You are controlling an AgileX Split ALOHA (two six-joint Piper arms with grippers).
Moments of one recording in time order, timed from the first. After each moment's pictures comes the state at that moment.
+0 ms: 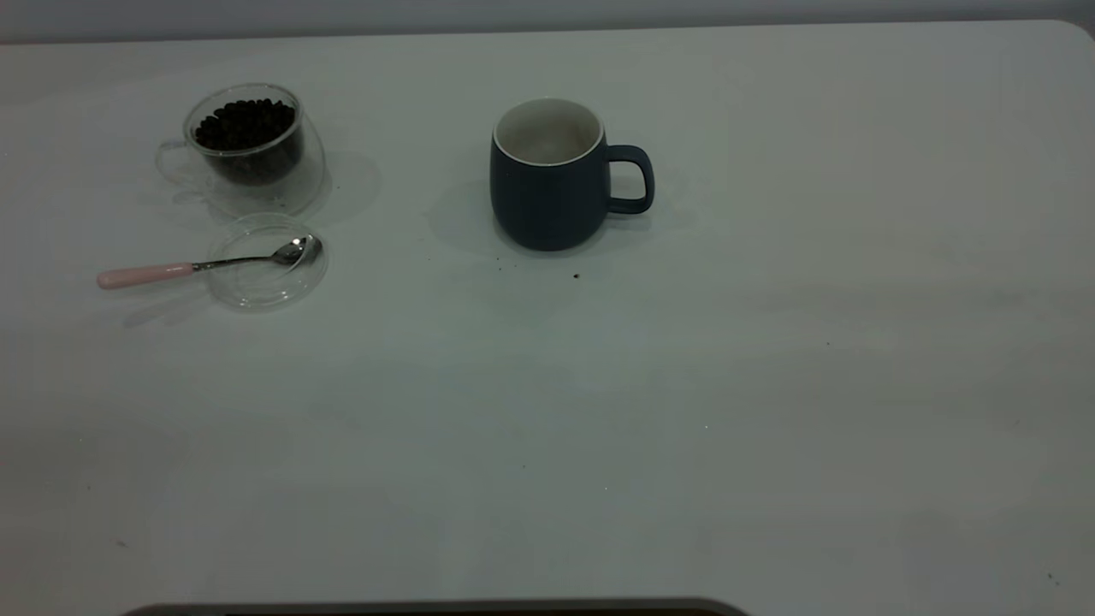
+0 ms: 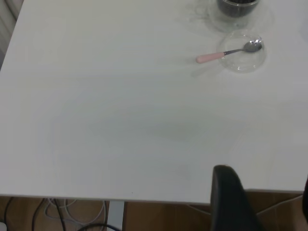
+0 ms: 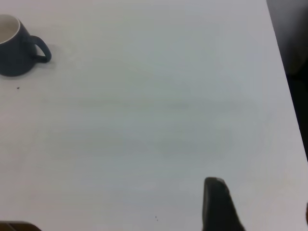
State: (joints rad) left arm 0.05 -0.02 -0.49 0.01 1.15 0.01; right arm 0.08 0.03 -0.47 -0.04 1.12 0.05
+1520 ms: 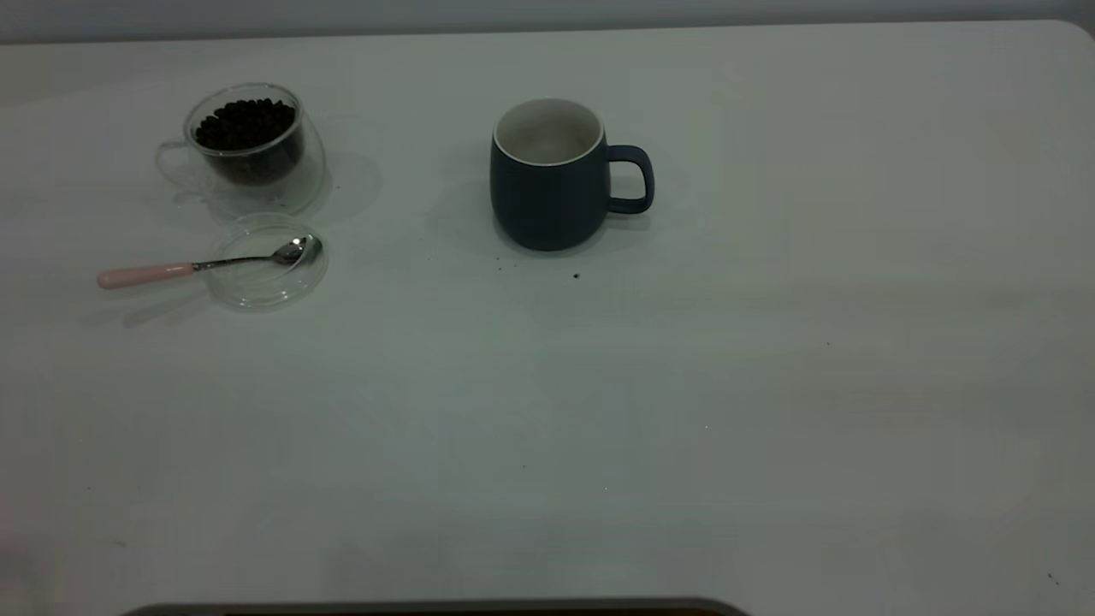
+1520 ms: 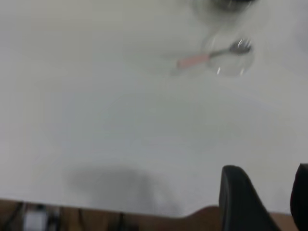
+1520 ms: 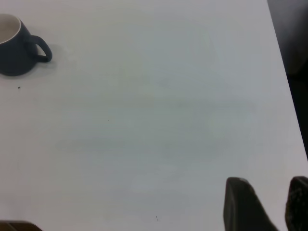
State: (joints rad) left arm 0.05 0.72 -0.59 -0.05 0.79 -0.10; right arm 0.08 0.03 -0.47 -0.04 1.12 0.05
